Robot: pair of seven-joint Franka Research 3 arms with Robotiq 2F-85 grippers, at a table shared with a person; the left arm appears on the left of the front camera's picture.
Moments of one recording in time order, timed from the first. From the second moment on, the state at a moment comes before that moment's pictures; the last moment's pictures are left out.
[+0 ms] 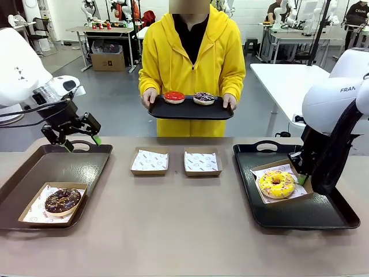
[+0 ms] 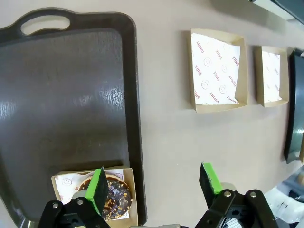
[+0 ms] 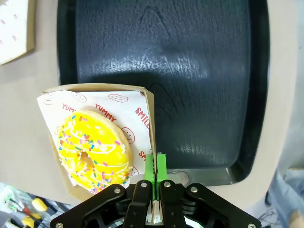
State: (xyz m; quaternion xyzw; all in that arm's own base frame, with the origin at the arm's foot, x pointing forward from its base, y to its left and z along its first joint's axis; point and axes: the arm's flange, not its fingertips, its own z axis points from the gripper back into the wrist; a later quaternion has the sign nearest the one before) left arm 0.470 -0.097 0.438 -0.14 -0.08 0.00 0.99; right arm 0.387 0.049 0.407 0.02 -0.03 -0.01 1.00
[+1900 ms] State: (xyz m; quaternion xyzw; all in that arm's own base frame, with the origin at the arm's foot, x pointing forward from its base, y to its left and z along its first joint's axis) left arm 0.594 -0.226 0.366 -0.03 -0.03 -0.03 1.00; right arm 0.407 0.054 0.349 -0.01 0.00 -0.05 1.00
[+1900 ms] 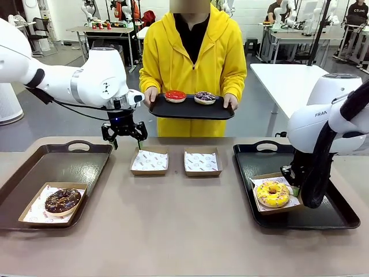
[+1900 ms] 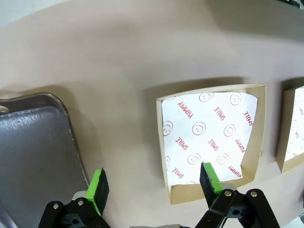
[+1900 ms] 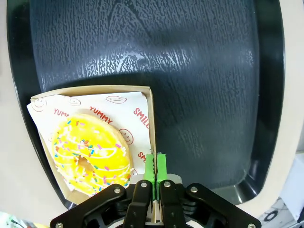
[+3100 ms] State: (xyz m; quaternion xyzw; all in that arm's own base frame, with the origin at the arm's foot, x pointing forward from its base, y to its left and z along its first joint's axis) left arm 0.586 -0.227 0.331 -0.05 0.01 -0.03 1.00; right arm 0.406 0.058 0.348 -0.01 0.00 -0.05 1.00
